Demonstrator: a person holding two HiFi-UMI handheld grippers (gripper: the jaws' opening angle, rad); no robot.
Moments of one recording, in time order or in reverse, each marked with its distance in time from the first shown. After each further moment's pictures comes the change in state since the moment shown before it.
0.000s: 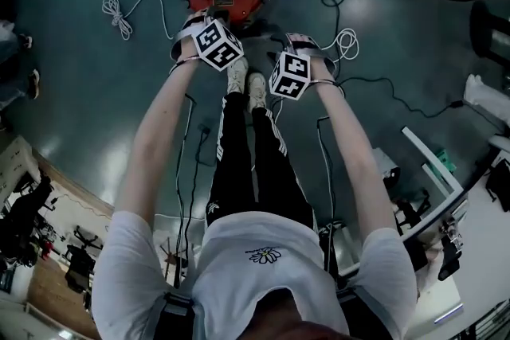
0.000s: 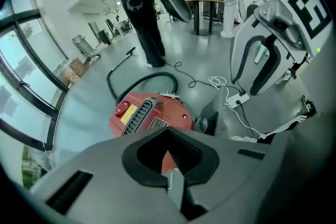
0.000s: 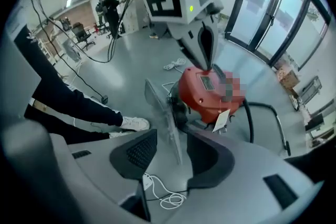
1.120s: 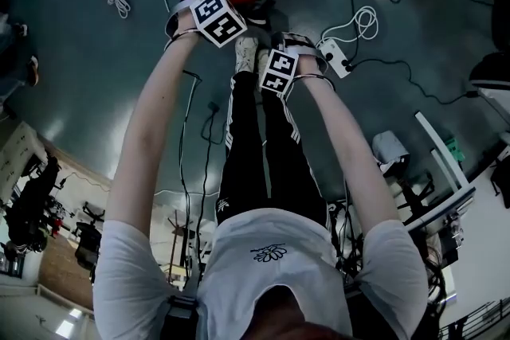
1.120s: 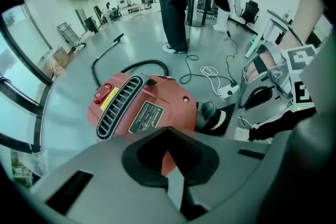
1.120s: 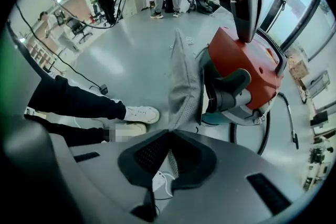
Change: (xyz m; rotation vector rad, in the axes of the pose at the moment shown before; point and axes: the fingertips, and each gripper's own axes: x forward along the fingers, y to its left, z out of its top) left arm 0.044 -0.002 -0.031 -0.001 0.101 -0.141; right arm 0.105 0.063 -0.025 0.010 0.167 0.027
